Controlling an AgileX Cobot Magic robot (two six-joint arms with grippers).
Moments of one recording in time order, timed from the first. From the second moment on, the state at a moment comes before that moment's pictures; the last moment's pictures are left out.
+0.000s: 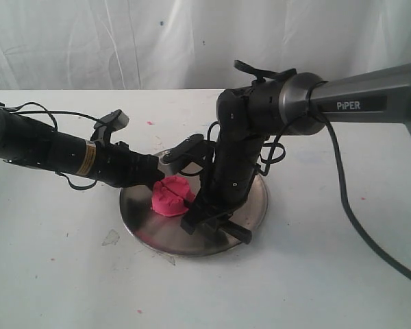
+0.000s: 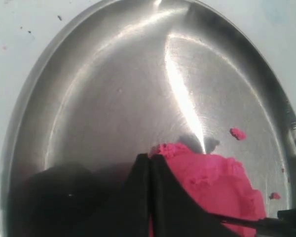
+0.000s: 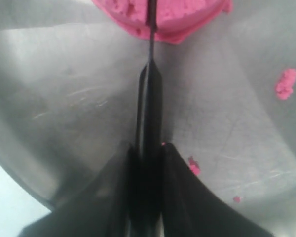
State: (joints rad) left arm -0.14 2.12 -1.20 1.63 -0.70 -1.81; right arm 0.61 2.07 -1.43 0.16 0.86 -0.36
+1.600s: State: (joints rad) left arm -0.03 2.07 -1.27 1.67 -0.77 -1.90; right arm 0.61 2.07 -1.50 0.06 1.19 -0.33
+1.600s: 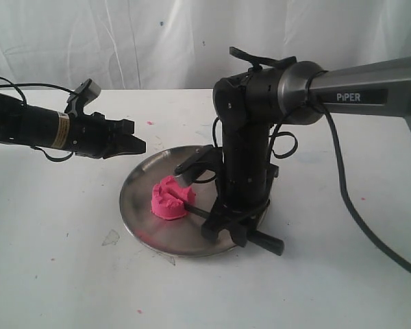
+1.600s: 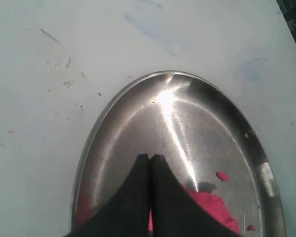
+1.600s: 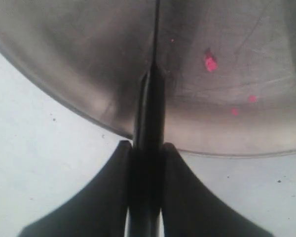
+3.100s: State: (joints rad) left arm -0.03 2.07 -1.27 1.67 -0.77 -1.90; right arm 0.61 2.07 -1.50 0.13 1.14 -0.35
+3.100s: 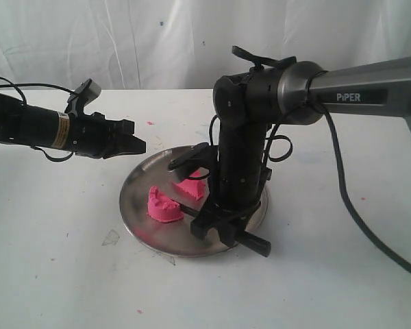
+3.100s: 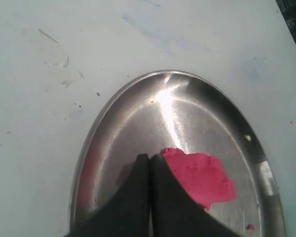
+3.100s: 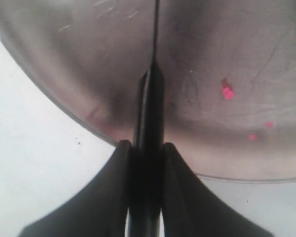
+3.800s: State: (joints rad) left arm -0.03 2.07 -1.27 1.67 -0.79 -1.90; right arm 0.44 1.84 -1.42 0.18 0.85 -0.16
